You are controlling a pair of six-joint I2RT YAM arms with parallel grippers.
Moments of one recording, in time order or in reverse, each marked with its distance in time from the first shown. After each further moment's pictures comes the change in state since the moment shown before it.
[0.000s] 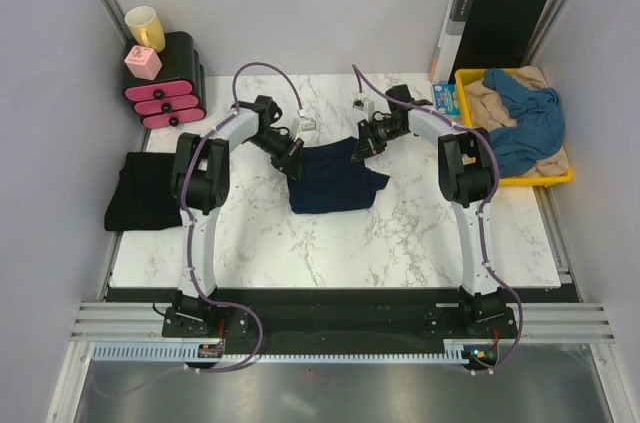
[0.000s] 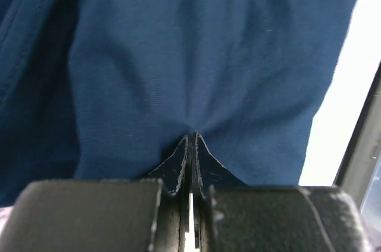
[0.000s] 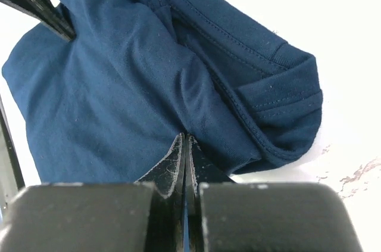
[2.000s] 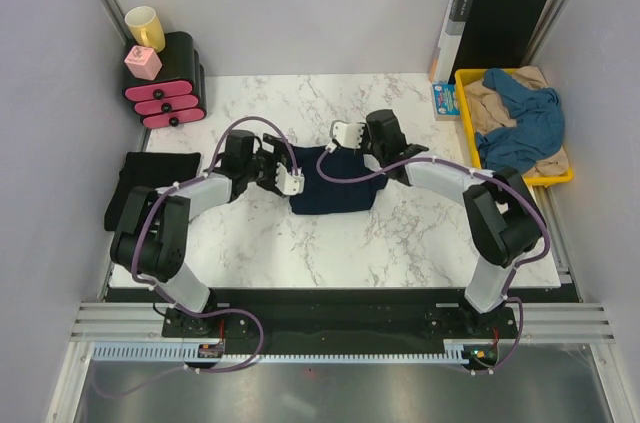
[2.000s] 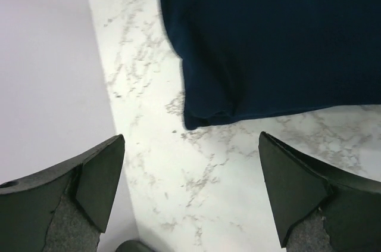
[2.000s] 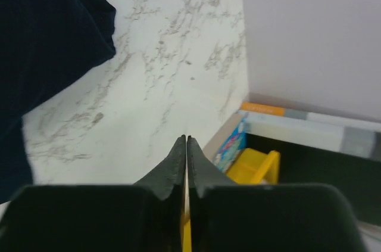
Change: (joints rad) left arm -0.031 -0.649 -0.948 1.131 -0.333 0.916; right arm 0.287 -0.623 -0.755 0.776 1.150 -0.822
